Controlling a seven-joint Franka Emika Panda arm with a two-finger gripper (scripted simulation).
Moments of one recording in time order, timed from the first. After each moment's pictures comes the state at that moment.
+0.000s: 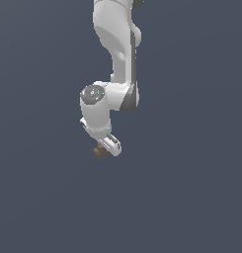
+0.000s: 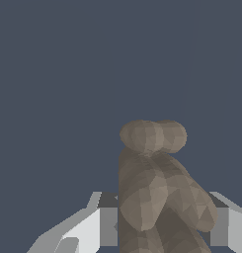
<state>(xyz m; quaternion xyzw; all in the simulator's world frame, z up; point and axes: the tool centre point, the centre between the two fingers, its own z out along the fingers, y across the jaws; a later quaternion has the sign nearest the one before) 0.005 -0.079 0.096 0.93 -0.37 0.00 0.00</state>
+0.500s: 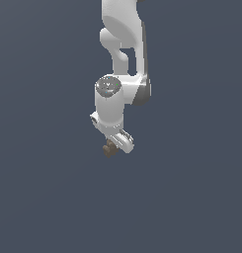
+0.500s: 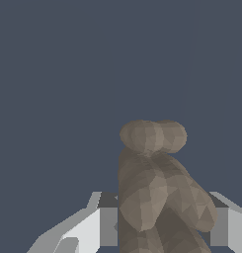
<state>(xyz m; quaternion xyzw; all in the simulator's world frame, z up) 0.004 -0.033 0.122 0.93 -0.37 0.00 0.00</state>
